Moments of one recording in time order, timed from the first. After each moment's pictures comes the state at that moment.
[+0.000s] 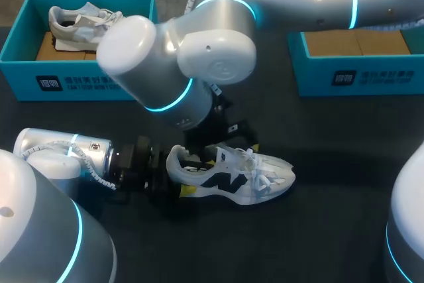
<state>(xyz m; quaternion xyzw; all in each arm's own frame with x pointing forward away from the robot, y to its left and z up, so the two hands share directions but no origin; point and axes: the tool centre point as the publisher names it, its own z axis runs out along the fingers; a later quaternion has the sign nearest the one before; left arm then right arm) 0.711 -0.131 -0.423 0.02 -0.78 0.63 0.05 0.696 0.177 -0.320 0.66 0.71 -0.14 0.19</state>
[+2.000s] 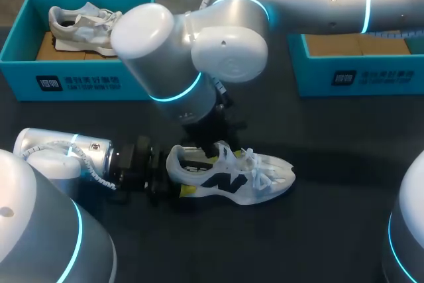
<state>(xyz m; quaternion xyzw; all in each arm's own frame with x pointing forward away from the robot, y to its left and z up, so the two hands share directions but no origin) 0.711 -0.131 -0.423 0.02 -0.78 0.63 0.05 0.696 0.195 -0.328 0.69 0.71 -0.11 0.14</state>
